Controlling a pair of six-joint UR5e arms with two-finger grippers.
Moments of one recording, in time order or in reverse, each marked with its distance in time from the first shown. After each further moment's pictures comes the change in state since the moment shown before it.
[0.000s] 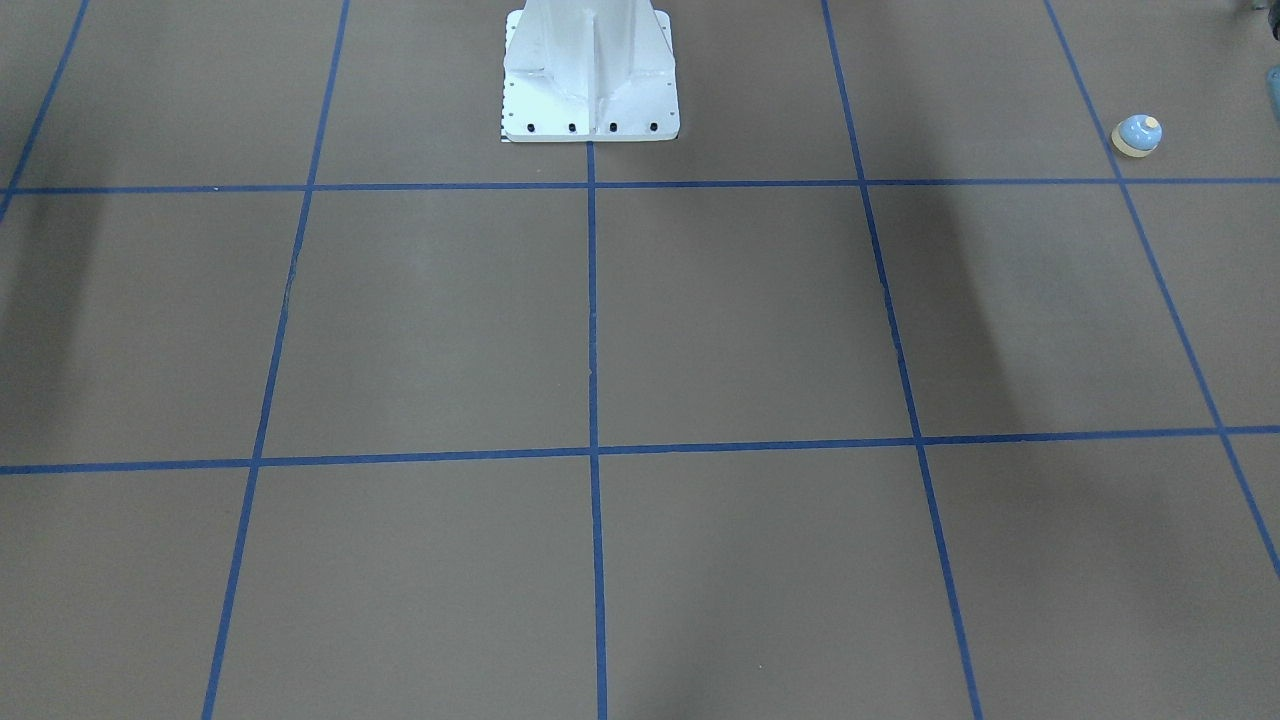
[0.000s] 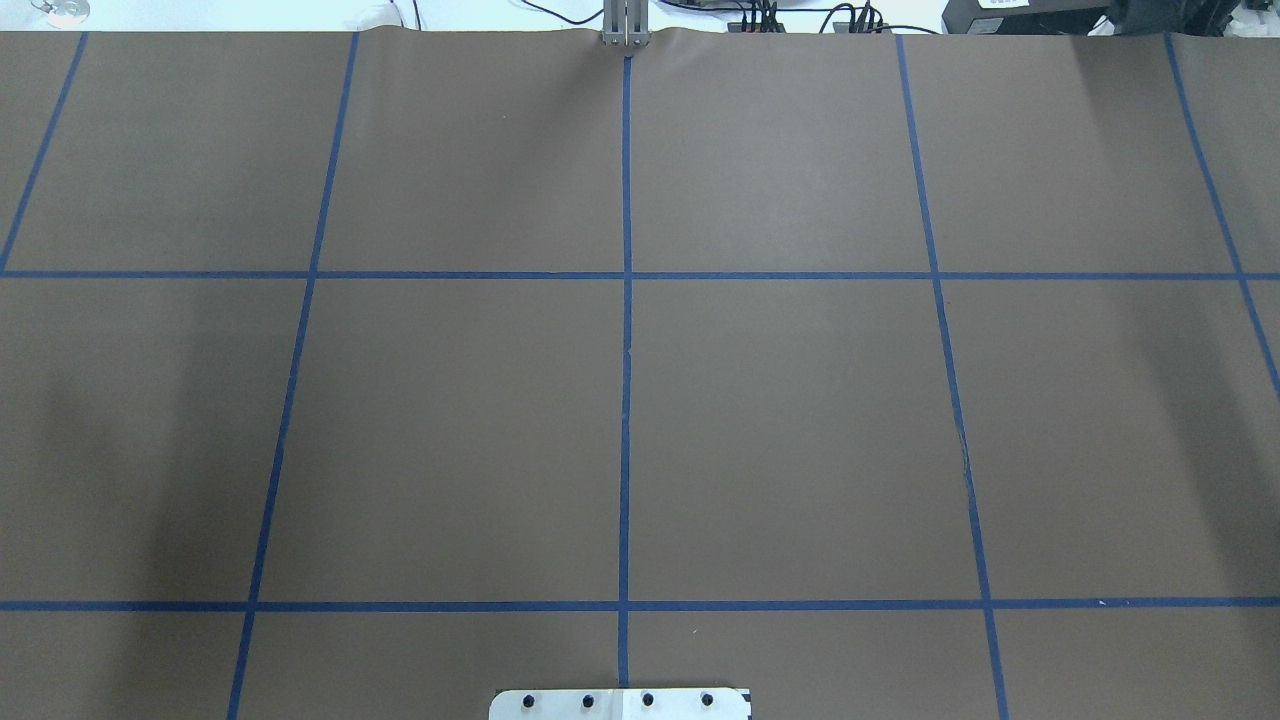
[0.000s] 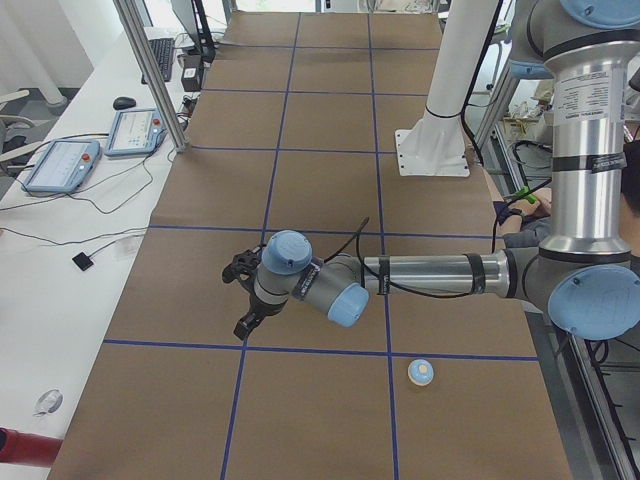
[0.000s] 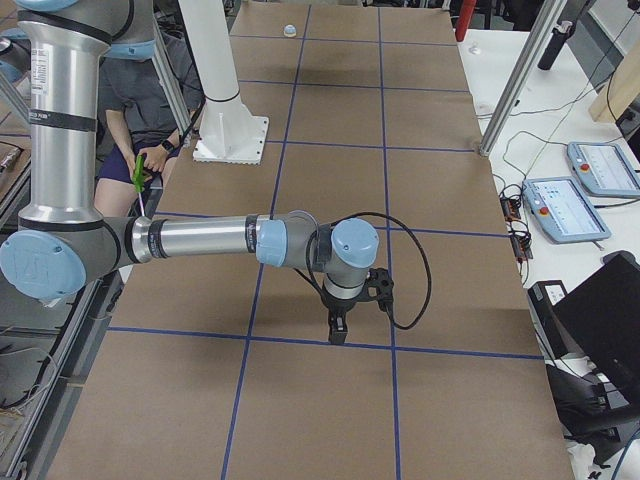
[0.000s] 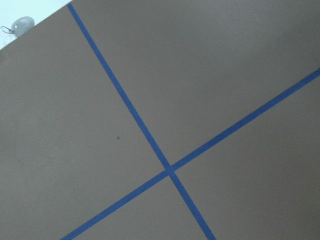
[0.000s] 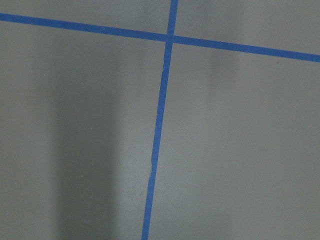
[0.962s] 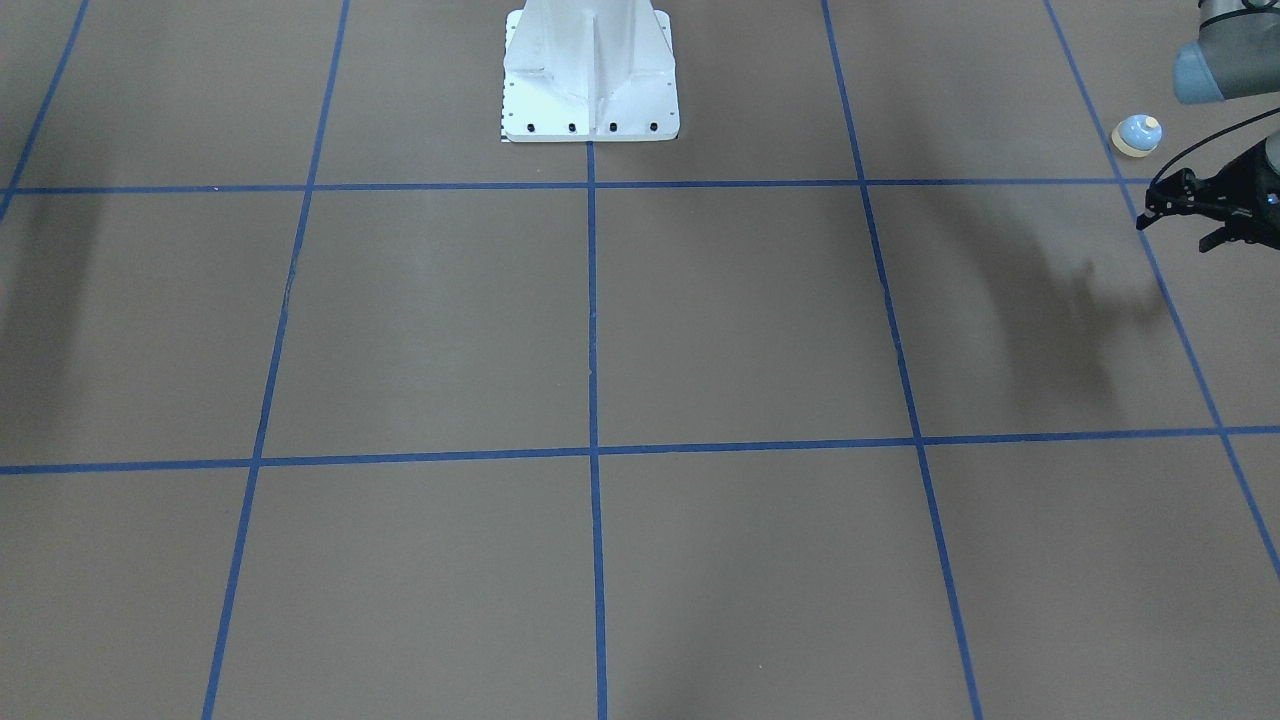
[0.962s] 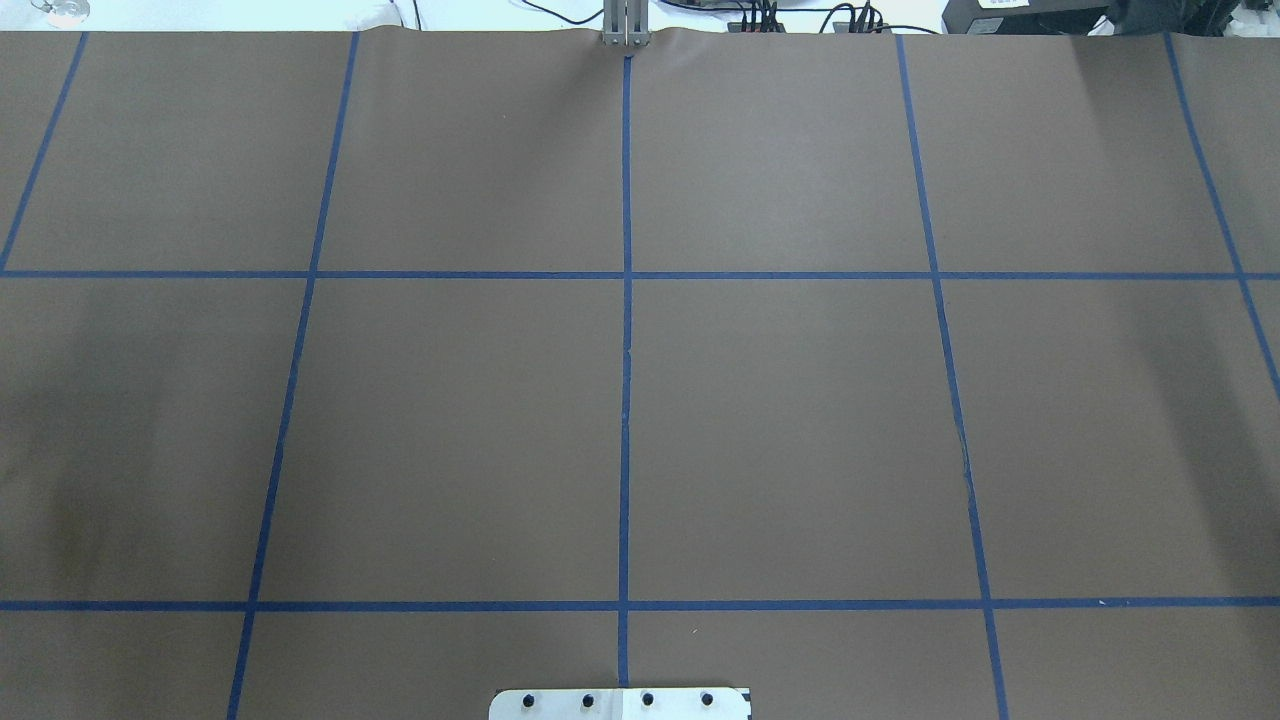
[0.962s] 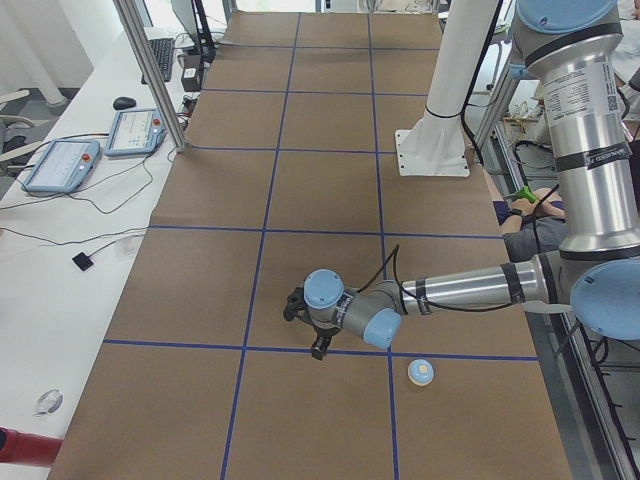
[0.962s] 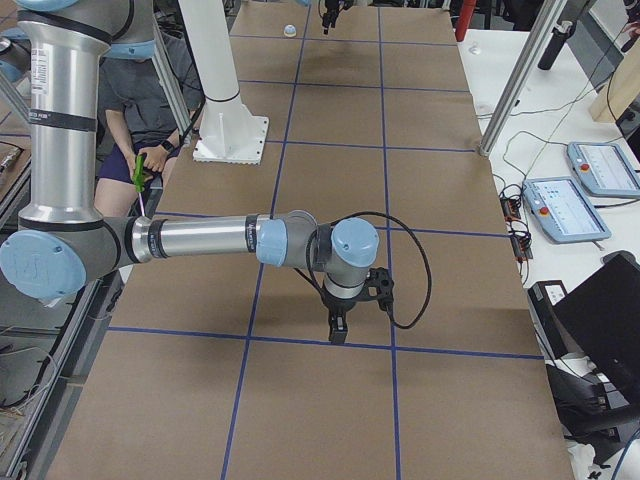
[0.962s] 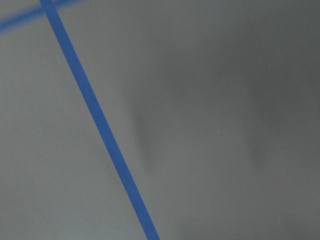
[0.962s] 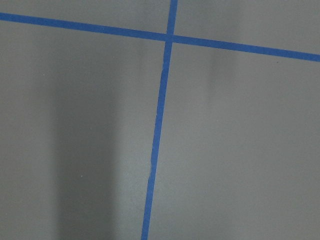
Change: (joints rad) left arm 0.259 0.260 0.028 -0.072 -0.144 -0.294; right arm -0.001 0.001 0.001 0.002 -0.002 0.003
